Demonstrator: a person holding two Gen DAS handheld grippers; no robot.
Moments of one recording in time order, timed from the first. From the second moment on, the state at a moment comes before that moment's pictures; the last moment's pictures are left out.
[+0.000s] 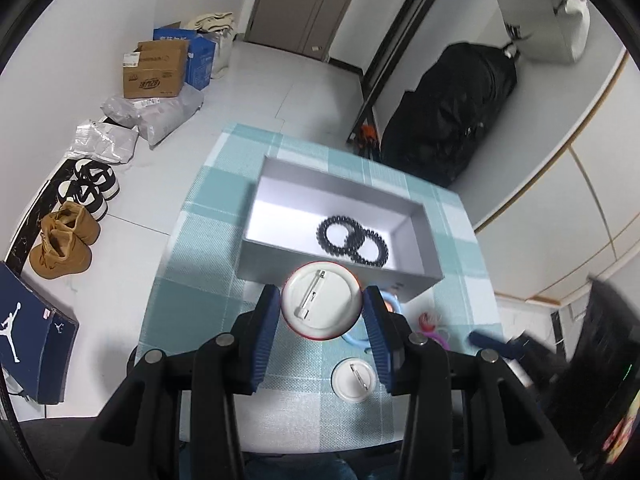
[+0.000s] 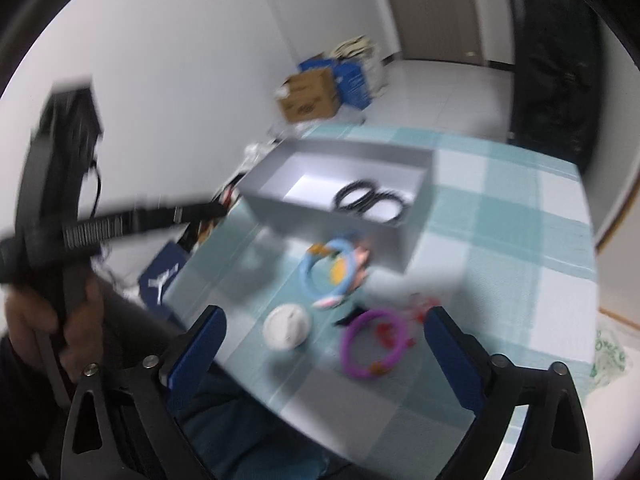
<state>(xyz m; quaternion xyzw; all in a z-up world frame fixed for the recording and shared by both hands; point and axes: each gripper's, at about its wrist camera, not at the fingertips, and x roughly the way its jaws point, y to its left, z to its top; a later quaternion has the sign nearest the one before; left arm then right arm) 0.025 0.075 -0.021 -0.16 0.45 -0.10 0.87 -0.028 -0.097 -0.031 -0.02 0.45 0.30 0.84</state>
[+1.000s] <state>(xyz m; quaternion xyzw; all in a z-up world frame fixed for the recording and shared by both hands) 0.021 0.118 -0.007 -0.23 0.41 -0.09 0.88 -0.025 -0.023 -0.081 -0.17 0.47 0.28 0.82</state>
